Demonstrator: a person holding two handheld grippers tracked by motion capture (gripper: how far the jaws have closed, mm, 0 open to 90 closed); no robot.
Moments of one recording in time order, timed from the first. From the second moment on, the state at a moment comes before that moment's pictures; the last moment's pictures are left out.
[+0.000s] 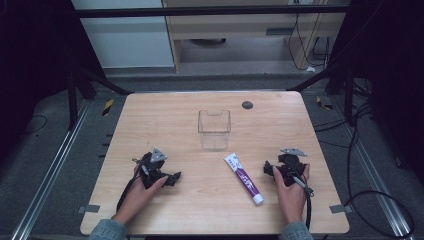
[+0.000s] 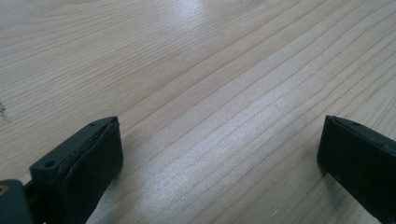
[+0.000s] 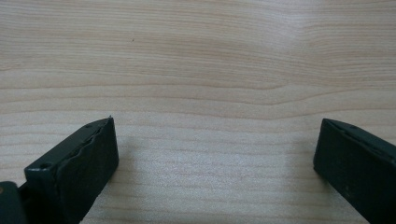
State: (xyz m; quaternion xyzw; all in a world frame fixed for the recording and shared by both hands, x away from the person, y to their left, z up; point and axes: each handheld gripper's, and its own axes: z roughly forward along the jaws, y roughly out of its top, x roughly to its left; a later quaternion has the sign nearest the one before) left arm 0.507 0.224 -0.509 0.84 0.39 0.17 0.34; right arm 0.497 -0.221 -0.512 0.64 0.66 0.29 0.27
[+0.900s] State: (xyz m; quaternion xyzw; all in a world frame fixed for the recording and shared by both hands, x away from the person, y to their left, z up) left arm 0.508 0.223 -0.509 0.84 0.39 0.17 0.34; right arm 0.467 -0.205 -0.481 0.54 0.74 0.31 0.25
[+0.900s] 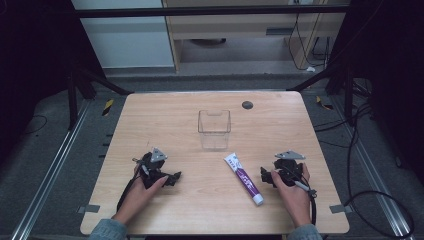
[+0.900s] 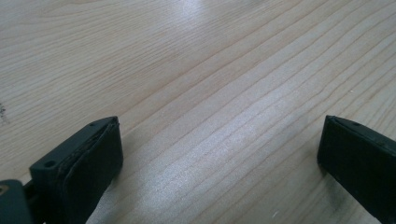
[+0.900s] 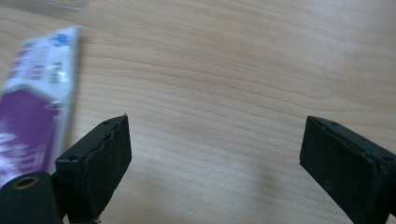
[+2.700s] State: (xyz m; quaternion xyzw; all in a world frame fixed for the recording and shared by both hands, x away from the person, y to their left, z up) left arm 0.508 0.223 -0.509 0.84 0.39 0.17 0.34; right arm 0.503 -0.107 -0.469 0.47 0.85 0.20 0.10
